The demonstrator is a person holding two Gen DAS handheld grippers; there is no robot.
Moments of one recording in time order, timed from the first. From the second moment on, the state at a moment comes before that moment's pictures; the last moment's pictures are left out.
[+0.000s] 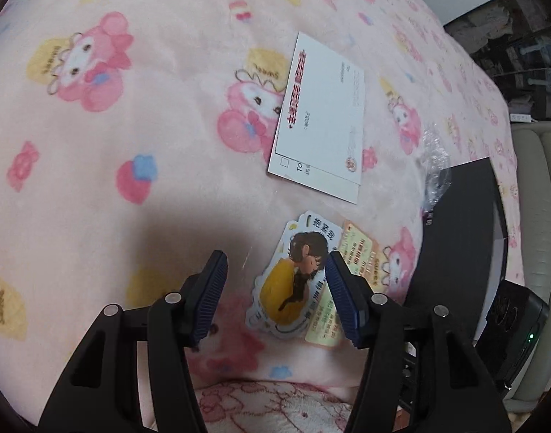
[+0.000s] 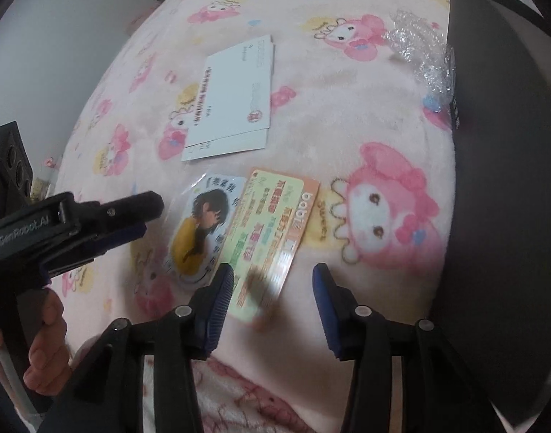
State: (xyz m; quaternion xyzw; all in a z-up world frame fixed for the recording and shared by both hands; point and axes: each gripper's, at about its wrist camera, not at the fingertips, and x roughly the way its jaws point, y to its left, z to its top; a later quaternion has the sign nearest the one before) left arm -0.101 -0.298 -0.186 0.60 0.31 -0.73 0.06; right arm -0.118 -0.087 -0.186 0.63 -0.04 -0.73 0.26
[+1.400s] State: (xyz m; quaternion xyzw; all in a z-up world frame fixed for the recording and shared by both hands) left arm -0.092 -0.096 -0.034 0.52 0.27 -0.80 -0.10; right arm -0.110 0.069 -0.039 0.50 -0.07 -0.82 0.27
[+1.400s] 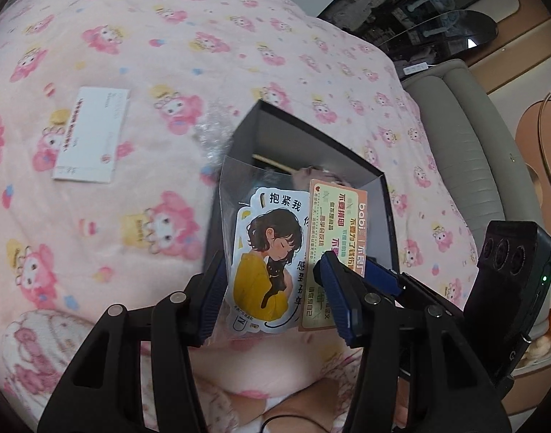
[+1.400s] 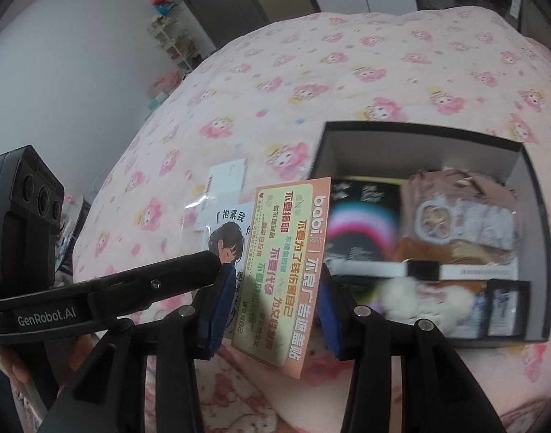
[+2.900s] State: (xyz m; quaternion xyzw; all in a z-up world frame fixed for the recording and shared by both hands) left arm -0.203 -0.007 -0.123 0.58 0.19 -0.79 -0.06; right arm -0.213 0.132 -0.125 0.55 -0.06 -0.81 0.20
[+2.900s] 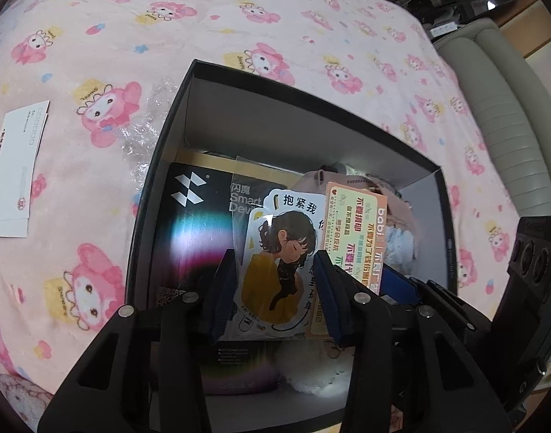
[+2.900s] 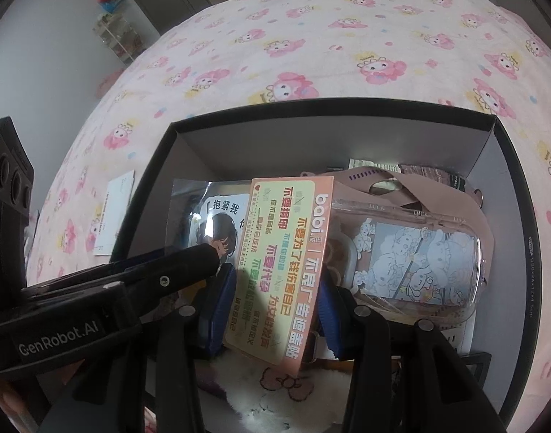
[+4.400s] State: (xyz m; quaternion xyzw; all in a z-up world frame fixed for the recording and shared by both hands) left arm -0.202 0.050 -0.135 0.60 0.05 -0.80 -0.01; right arm -0.210 0.196 -0.102 0.54 -0.06 -0.84 0.09
